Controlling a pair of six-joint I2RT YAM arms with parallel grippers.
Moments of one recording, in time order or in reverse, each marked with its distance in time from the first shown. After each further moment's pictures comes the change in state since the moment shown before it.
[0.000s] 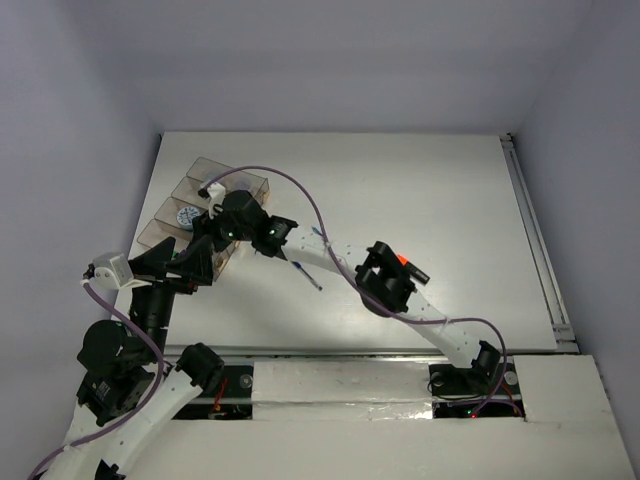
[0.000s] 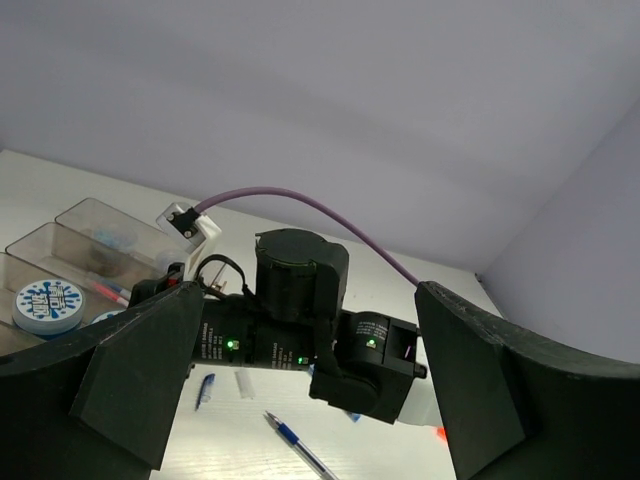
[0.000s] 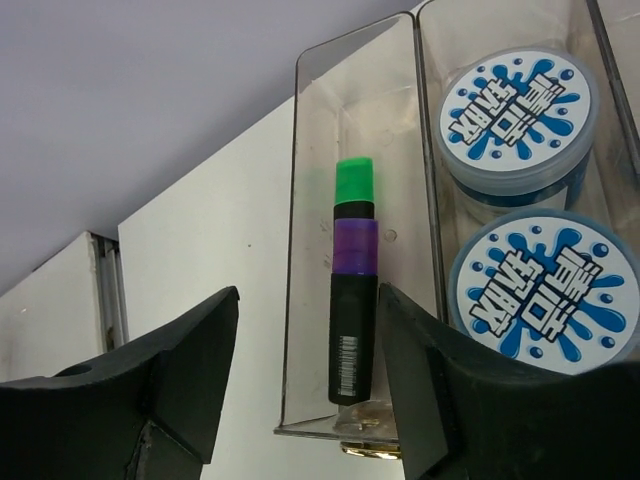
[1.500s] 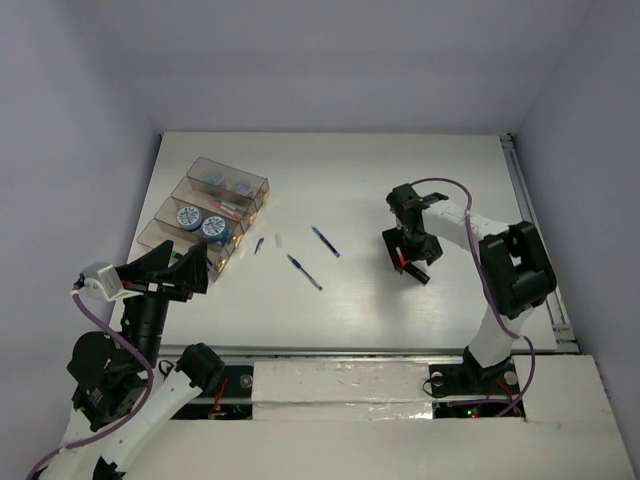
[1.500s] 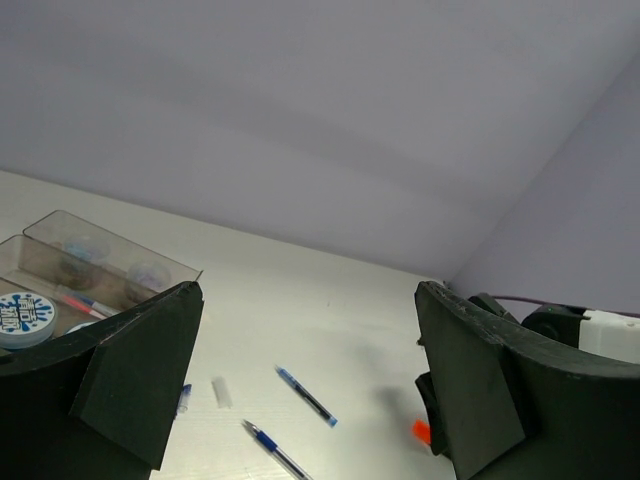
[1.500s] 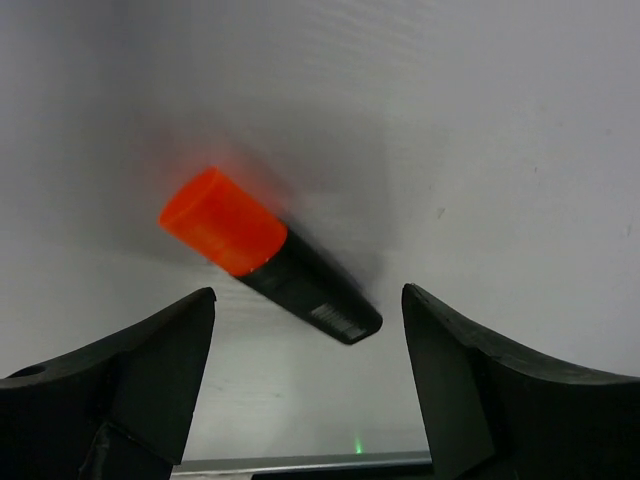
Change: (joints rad) left arm -0.048 -0.066 -0.010 0.011 0.003 0.000; right arm -0.605 -0.874 -1.230 -0.818 0.484 -0.203
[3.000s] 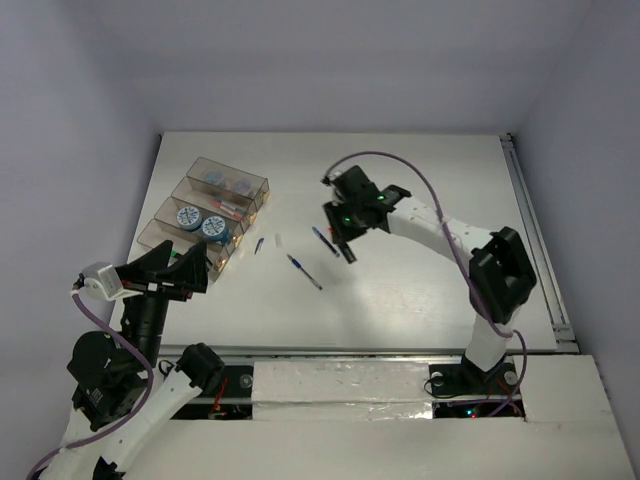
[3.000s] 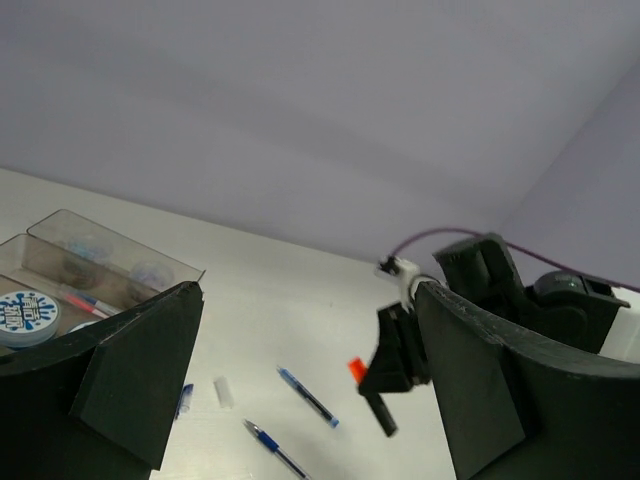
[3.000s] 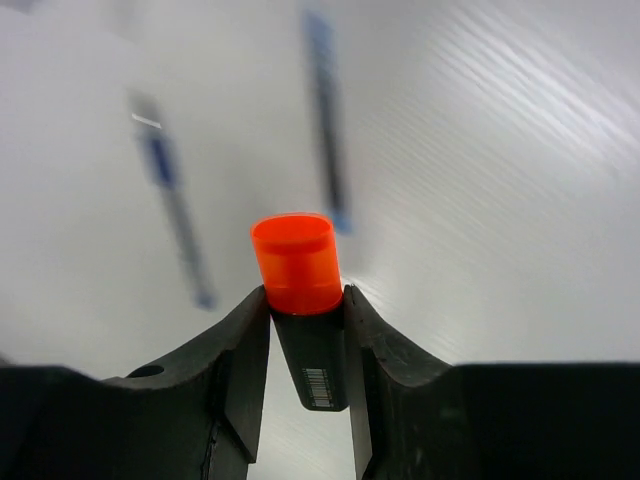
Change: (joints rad) left arm 0.000 0.001 0.000 0.000 -0.008 0.000; right arm 0.243 0.023 0.235 0.216 -0.214 0.042
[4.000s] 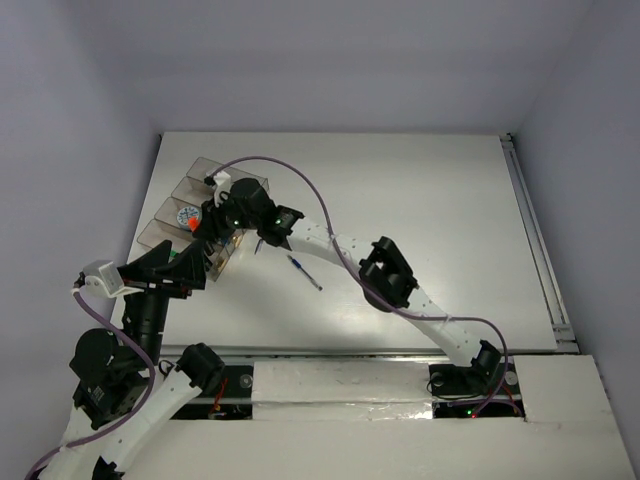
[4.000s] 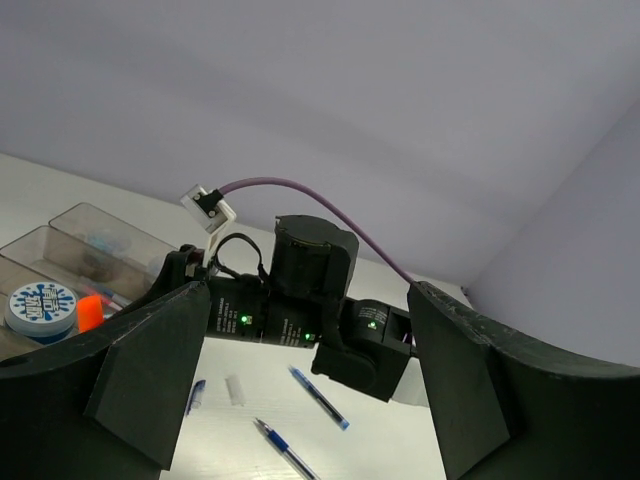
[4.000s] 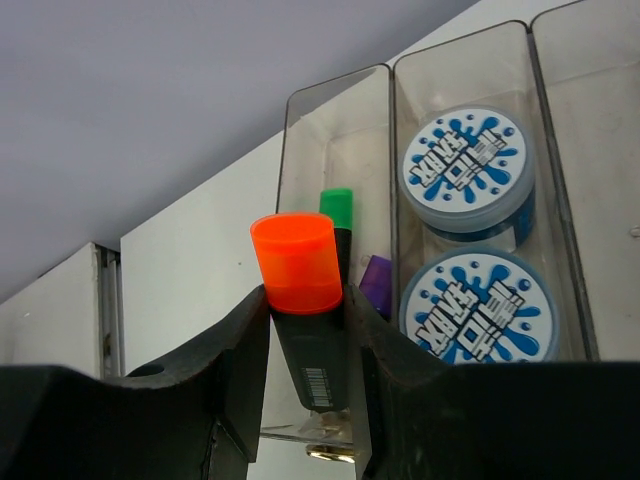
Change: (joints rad) left arm 0.000 0.014 0.000 -0.004 -0.045 0.000; right arm 0.316 0.859 1.034 0.616 -0.334 0.145
